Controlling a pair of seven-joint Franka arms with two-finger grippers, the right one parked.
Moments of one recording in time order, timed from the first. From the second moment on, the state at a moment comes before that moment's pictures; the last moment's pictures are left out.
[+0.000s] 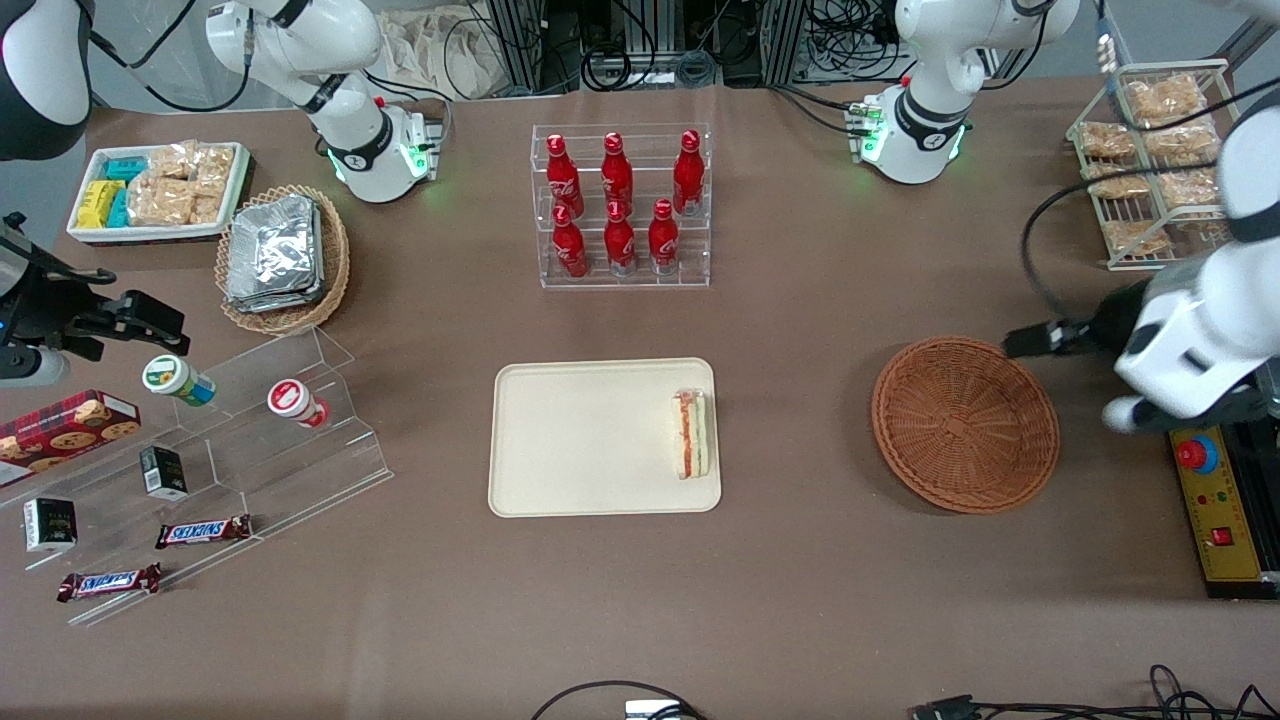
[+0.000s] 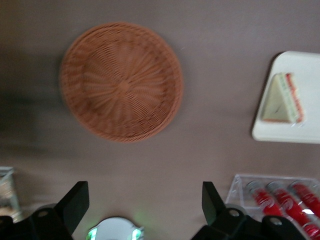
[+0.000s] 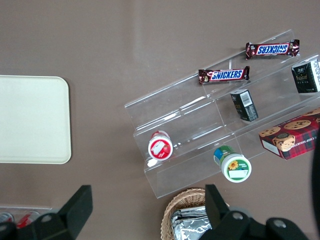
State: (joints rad) arm -0.06 0.26 -0.01 -1.28 -0.07 1.30 -0.16
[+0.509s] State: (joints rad) arm -0.07 0.12 -0.03 -1.51 0.01 1.33 -0.10
